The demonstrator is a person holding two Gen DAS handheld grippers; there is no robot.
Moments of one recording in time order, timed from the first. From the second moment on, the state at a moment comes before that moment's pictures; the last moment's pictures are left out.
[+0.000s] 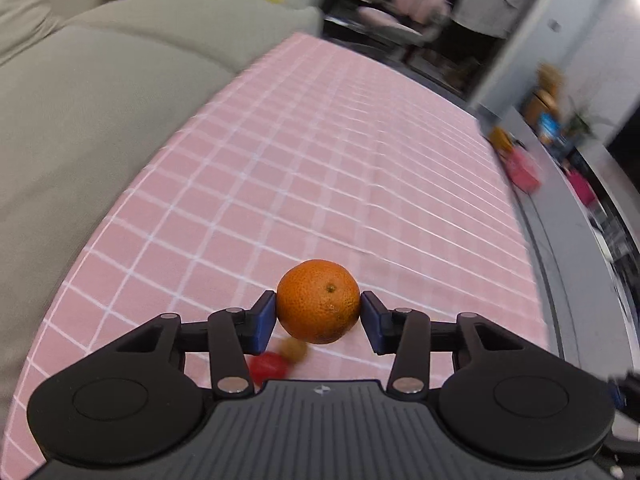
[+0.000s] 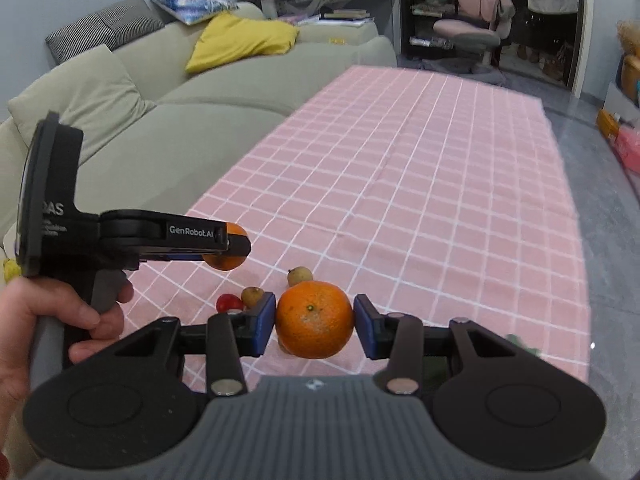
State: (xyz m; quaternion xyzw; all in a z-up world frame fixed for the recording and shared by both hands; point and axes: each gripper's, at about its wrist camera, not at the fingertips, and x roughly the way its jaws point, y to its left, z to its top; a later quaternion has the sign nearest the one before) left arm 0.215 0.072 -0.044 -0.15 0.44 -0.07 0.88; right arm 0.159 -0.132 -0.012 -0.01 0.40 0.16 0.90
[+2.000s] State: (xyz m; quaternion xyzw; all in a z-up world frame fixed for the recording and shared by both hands) left arm 0.107 -0.109 -0.067 0.18 0.50 -0.30 0.79; right arm 0.057 -0.222 -0.055 0.02 0.54 0.09 0.84
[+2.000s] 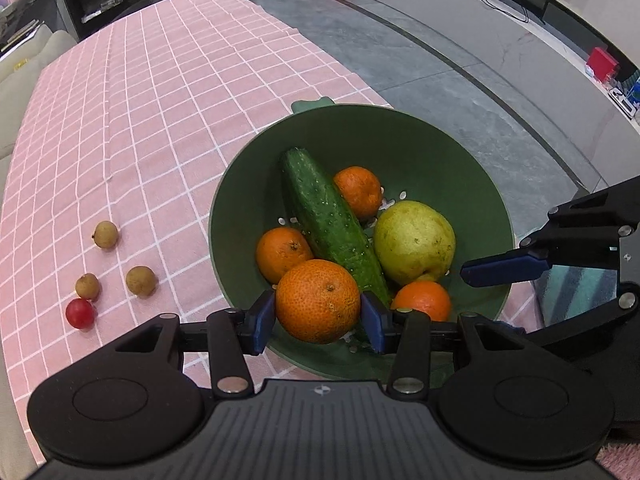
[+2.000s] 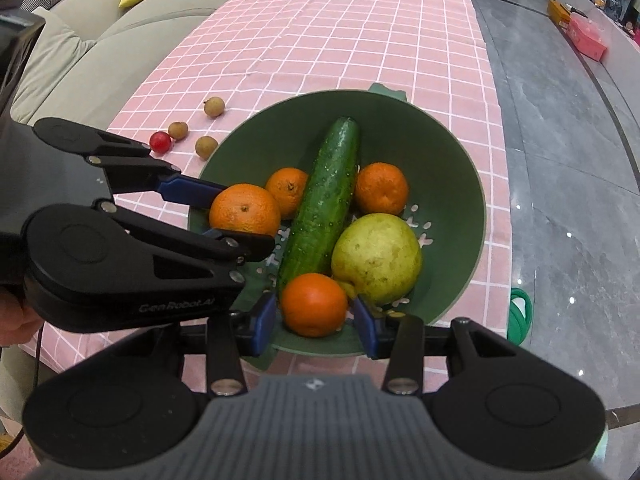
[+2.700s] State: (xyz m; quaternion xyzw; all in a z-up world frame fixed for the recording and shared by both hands) left arm 0.100 -0.082 -0.027 0.12 0.46 -0.27 0.84; right arm 0.048 -0.221 -0.025 0.01 0.49 0.07 0.87
